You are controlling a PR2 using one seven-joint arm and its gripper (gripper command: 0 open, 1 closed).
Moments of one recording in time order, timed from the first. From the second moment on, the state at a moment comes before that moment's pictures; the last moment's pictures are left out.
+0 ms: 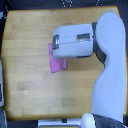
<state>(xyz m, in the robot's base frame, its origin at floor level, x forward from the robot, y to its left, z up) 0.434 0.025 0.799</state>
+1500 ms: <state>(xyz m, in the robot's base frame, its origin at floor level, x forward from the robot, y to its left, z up) 0.417 0.112 0.772</state>
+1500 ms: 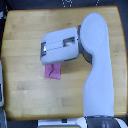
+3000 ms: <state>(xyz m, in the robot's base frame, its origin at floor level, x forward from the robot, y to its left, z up) 0.441 0.083 0.840</state>
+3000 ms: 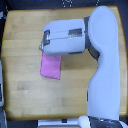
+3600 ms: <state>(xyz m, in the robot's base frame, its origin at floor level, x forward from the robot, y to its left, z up) 0.465 0.071 0.909</state>
